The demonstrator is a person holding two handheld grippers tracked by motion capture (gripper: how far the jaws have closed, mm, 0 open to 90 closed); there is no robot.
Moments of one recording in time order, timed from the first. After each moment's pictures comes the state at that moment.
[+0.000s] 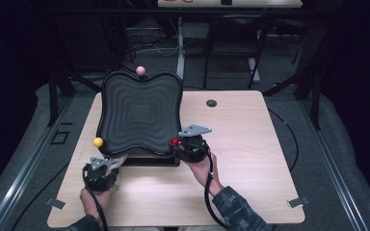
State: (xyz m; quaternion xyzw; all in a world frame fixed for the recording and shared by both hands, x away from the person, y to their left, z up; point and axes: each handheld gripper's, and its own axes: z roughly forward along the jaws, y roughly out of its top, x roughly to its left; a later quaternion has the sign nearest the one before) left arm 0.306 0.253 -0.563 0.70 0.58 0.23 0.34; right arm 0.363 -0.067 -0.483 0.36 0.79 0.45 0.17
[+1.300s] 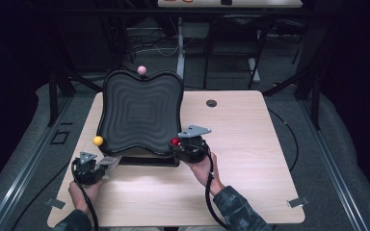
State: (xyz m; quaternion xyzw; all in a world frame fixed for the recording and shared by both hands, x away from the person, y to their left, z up) left arm 0.332 0.290 -0.574 0.71 0.57 0.24 0.33; right arm 0.363 -0.067 -0.484 0.35 0.80 0.46 0.18
